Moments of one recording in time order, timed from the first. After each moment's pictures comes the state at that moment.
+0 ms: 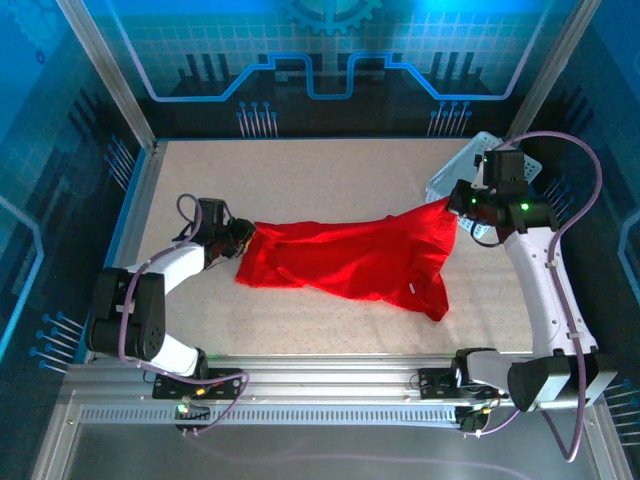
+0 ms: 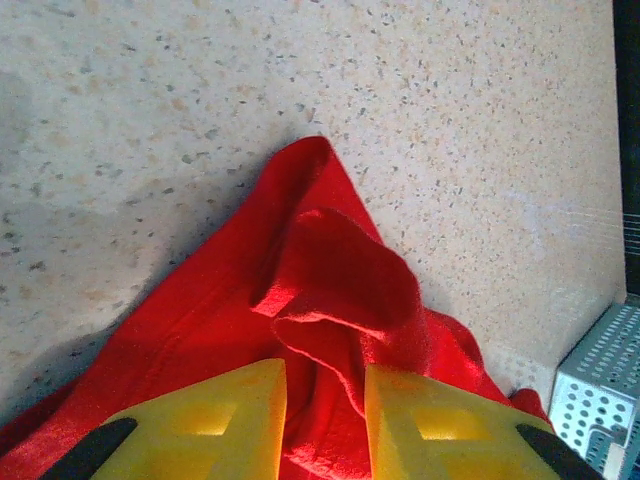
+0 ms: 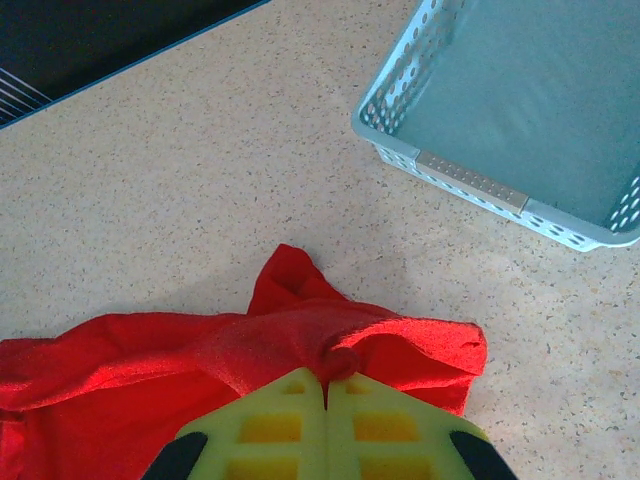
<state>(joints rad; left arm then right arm) -0.06 1.50 0.73 -0.05 0.28 -1.09 0.03 1.22 1.34 -0.94 -0.06 0.40</state>
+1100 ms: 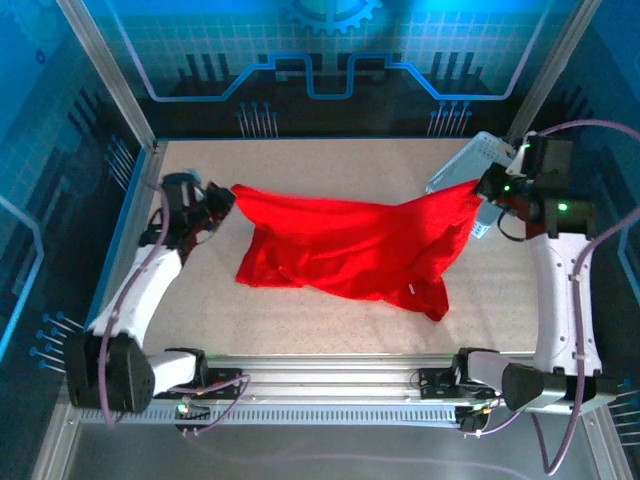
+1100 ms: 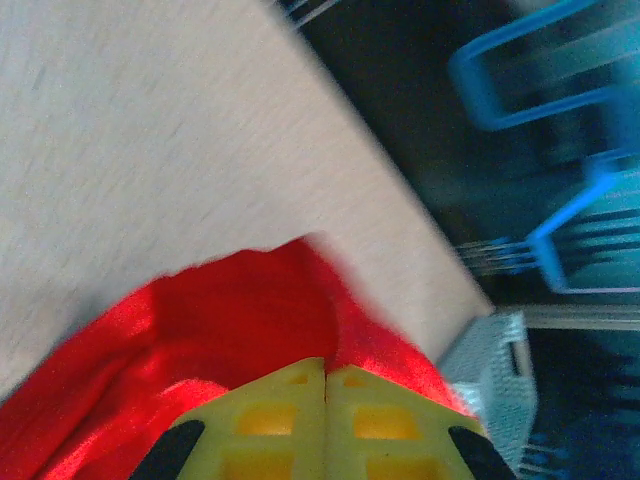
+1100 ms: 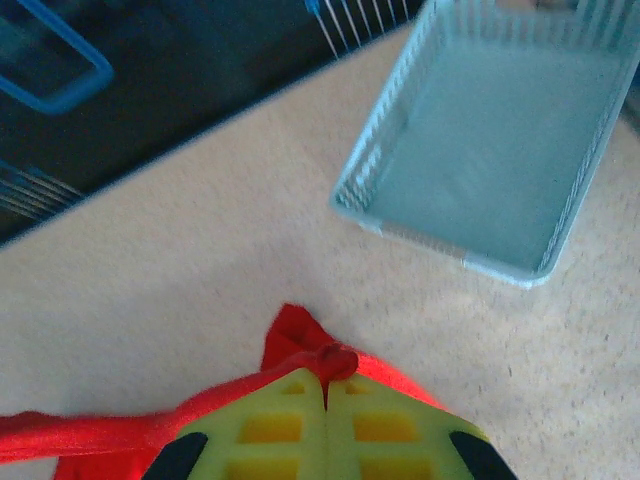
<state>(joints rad) 0.01 1.16 0.95 -0.25 0.26 -0.96 -0.12 1.19 1.61 -1.07 -0.11 0.41</state>
